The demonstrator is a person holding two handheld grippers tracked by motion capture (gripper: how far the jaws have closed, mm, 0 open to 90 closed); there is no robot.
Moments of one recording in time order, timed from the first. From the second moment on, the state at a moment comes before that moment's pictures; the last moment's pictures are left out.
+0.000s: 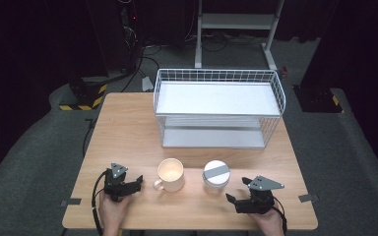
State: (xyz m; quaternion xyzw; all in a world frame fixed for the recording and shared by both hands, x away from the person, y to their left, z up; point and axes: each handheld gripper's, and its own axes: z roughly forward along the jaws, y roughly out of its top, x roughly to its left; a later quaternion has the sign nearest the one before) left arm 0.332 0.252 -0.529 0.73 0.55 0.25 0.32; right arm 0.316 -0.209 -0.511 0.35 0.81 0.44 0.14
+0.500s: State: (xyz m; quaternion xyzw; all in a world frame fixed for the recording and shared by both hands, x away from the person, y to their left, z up) left arm 0.332 0.252 -0.529 0.73 0.55 0.25 0.32; right arm 0.320 -0.184 -0.508 0.32 0.82 0.45 0.13
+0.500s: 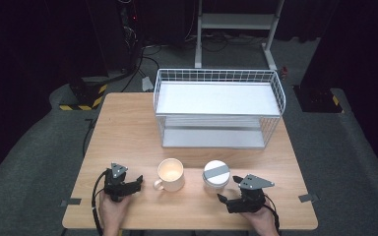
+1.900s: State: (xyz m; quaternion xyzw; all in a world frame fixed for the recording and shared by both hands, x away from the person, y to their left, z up) left arm 0.332 0.253 -0.529 0.73 0.56 0.25 0.32; right arm 0.339 -0.143 -0.506 0.31 0.83 0.44 0.16
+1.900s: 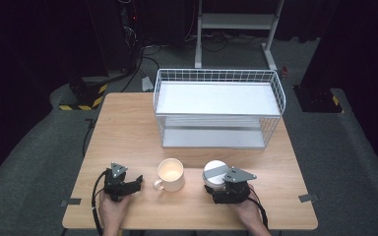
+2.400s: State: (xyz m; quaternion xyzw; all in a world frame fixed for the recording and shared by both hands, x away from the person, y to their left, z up) left arm 0.332 0.253 -0.529 0.73 0.56 0.25 0.32; right arm 0.339 -0.143 -0.507 0.30 0.83 0.45 0.17
